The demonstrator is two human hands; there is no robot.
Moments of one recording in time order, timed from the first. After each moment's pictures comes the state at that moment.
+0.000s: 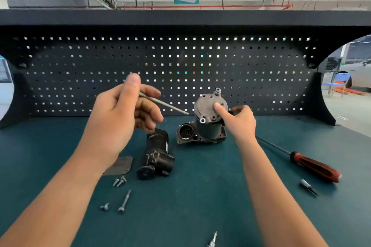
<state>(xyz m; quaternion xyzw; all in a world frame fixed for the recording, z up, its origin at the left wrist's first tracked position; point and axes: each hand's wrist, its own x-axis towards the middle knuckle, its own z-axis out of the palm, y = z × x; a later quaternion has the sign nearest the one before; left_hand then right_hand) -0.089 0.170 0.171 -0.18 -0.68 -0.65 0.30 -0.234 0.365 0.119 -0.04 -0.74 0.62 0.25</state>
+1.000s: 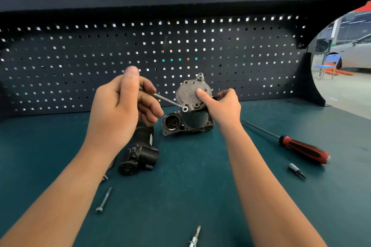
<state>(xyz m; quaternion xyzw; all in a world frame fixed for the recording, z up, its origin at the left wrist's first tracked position) -0.123 0.203 0.155 -0.20 -0.70 -0.59 0.35 -0.242 0.369 0.118 -0.01 -0.74 0.63 0.25</state>
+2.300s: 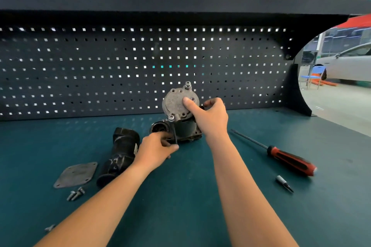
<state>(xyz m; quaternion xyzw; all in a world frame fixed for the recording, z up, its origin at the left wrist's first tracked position) -0.244 0.227 0.057 -0.05 -0.91 -0.39 0.16 -0.242 0.370 0.117 0.02 -0.73 0.64 0.24</state>
